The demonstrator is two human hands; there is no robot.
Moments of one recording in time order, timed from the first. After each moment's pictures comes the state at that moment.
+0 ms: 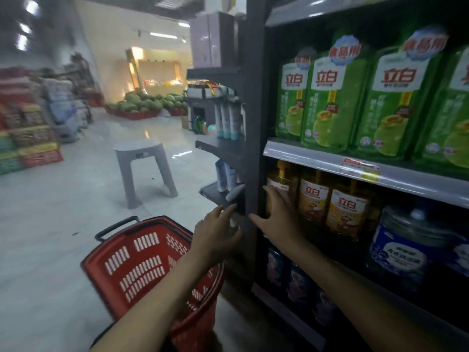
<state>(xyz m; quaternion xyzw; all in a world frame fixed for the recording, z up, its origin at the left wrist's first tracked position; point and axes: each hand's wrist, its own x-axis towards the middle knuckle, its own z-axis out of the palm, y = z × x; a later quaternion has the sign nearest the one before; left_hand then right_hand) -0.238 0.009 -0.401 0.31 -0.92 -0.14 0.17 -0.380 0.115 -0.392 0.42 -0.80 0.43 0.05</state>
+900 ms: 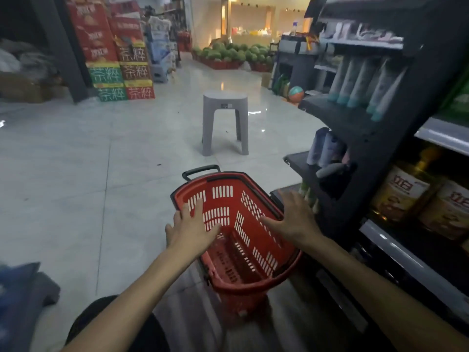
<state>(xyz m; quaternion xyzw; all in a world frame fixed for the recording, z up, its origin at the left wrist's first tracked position) -0.023 -0.109 -0.501 0.62 -0.77 -0.12 0.08 -0.266 -0.030 -0.463 0.57 -0.80 0.19 -0.06</state>
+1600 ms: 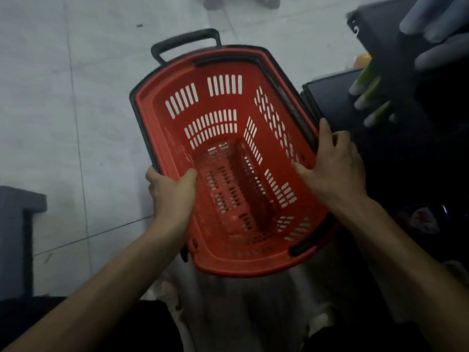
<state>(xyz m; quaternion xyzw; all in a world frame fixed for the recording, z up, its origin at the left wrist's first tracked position) -0.083 -0.148 -0.602 0.77 -0.33 -0.44 0.31 -0.340 -0.120 -0.586 0.53 -0.83 0.07 -0.12</state>
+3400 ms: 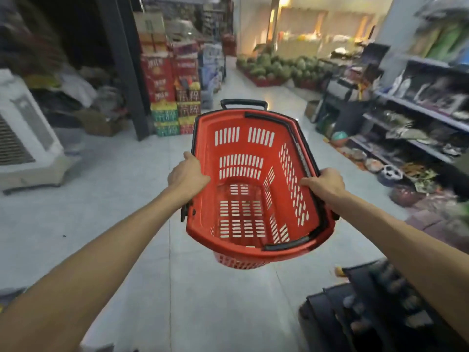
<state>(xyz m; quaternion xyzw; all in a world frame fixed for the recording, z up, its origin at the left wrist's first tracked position) 0.123 -0.474 0.248 0.69 -0.68 -0.16 0.21 -0.195 -0.406 0.249 0.42 -0.80 0.35 -0.25</state>
